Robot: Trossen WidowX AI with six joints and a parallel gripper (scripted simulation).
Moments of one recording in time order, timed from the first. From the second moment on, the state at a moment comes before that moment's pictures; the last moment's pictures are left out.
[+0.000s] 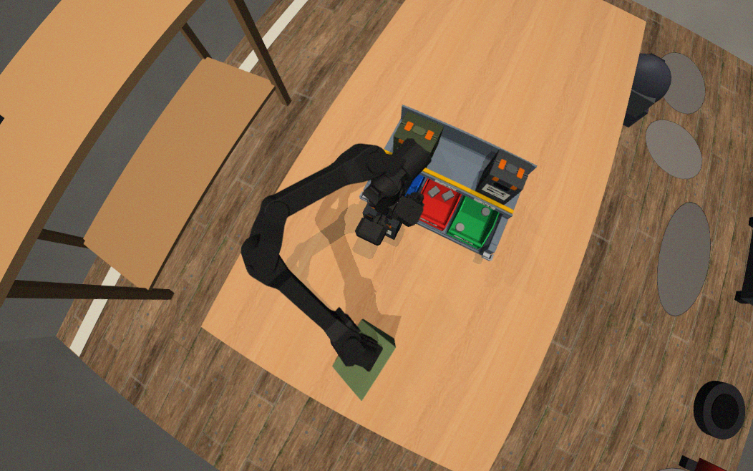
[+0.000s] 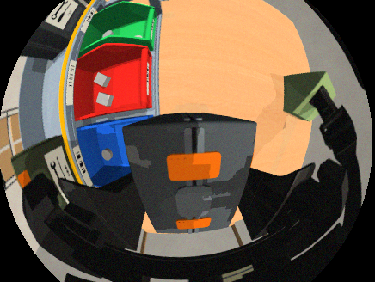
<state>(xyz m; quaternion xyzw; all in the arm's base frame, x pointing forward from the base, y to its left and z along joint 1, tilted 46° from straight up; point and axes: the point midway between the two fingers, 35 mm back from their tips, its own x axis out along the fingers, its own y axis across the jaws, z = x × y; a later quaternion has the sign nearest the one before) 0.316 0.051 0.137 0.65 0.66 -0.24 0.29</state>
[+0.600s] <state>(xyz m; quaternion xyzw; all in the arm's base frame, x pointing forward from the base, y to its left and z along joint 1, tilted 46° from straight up) 0.316 0.051 0.137 0.65 0.66 -0.24 0.29</state>
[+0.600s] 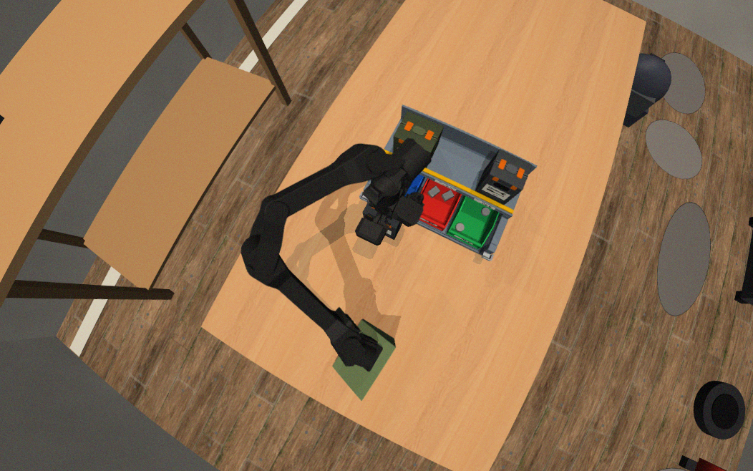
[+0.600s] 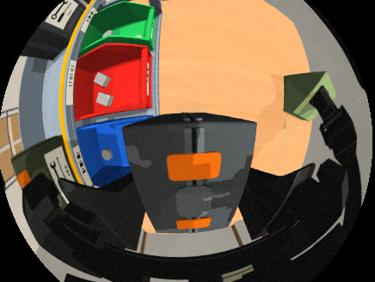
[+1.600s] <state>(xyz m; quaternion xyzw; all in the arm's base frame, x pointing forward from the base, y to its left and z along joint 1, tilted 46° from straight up) 0.316 0.051 0.137 0.65 0.66 -0.24 0.29</state>
